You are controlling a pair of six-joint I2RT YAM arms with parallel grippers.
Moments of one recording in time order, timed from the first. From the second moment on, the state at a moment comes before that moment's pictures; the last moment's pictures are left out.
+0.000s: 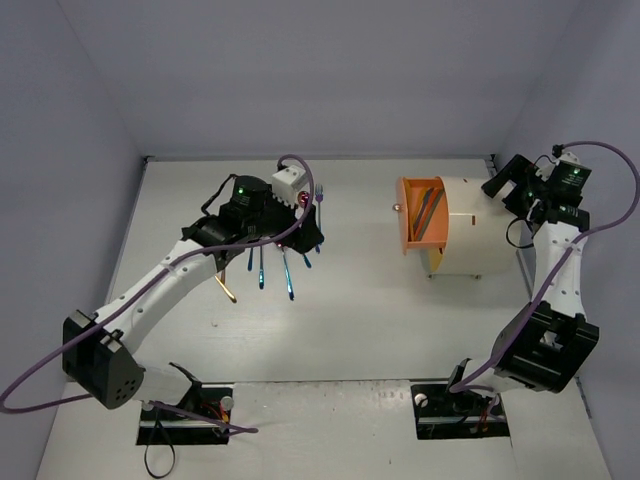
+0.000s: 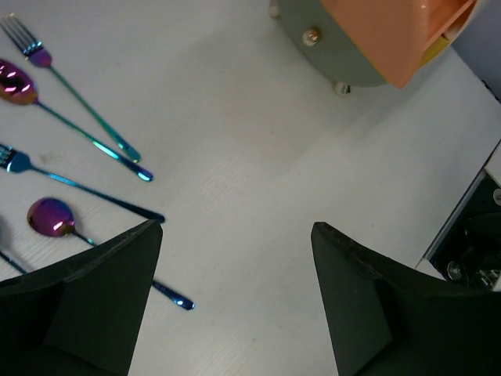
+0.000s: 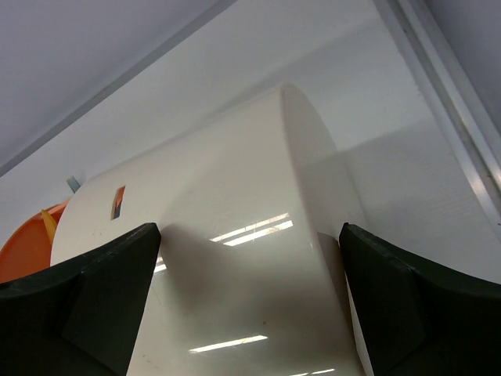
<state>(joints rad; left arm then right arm) -0.58 1.36 1.25 -0.40 0.32 -0.16 -0.43 1.42 1.28 -0.45 -0.33 0.32</state>
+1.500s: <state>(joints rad) -0.76 2.28 2.15 -0.33 0.80 0.06 -0.30 1.35 1.14 -0.32 -0.39 0.40</state>
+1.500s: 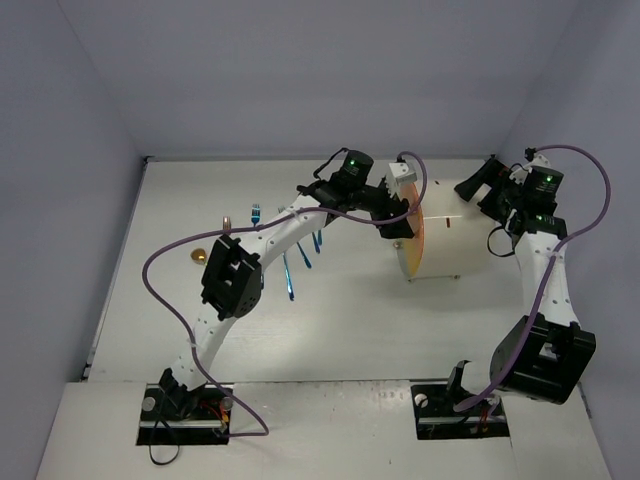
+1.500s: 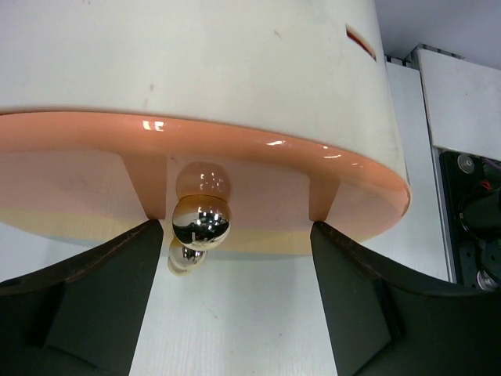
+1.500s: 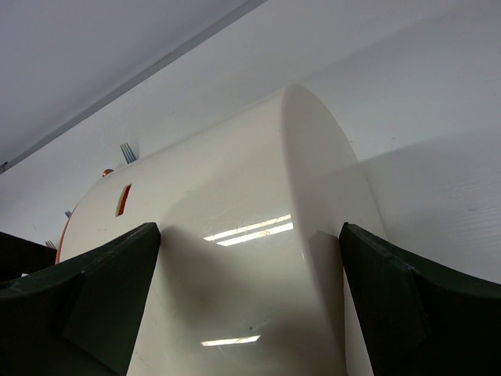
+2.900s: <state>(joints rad) -0.67 1.98 1.66 -0.17 0.64 0.07 -0.27 1.36 1.28 -0.48 -0.26 0.34</state>
